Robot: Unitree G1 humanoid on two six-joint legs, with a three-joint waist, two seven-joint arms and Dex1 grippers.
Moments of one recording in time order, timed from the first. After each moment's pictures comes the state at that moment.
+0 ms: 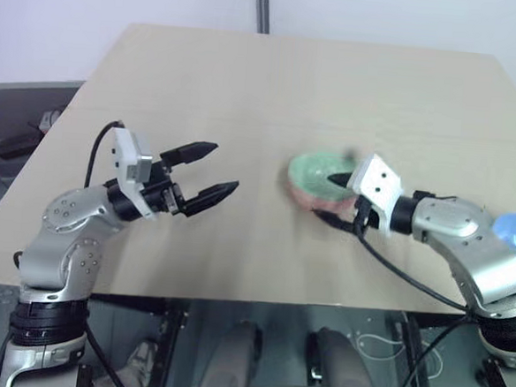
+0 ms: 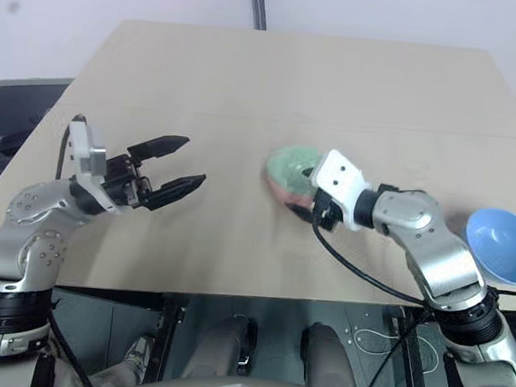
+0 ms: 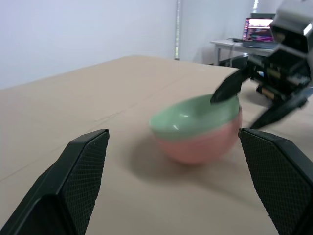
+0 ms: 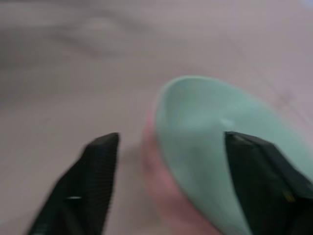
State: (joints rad) left arm -0.23 0.64 0.24 -0.21 -0.64 0.30 -1.02; right arm -0.45 -0.62 0.22 -0.54 0.22 0.75 0.73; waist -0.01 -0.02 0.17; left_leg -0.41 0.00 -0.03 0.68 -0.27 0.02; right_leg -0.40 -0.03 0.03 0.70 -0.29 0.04
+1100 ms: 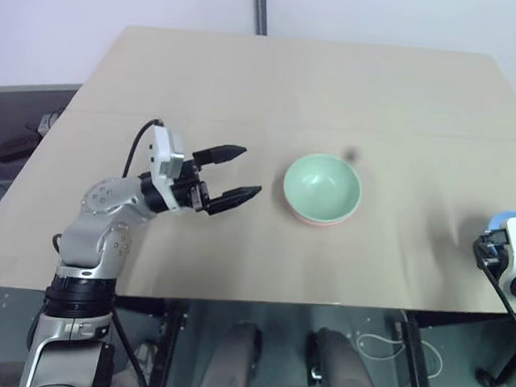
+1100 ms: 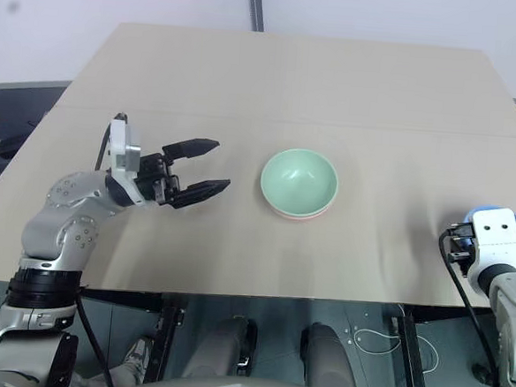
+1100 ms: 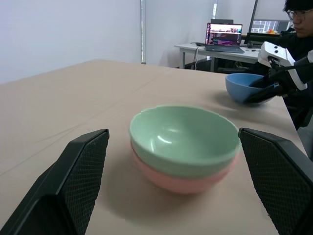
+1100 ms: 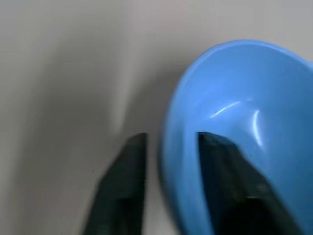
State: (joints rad) left arm -0.34 0.60 0.13 -0.10 -0.61 0.27 -1.10; right arm 0.08 -0.62 -0.43 -0.60 0.13 1.10 0.36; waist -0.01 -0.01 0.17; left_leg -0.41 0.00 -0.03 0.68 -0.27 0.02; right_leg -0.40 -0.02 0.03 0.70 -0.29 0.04
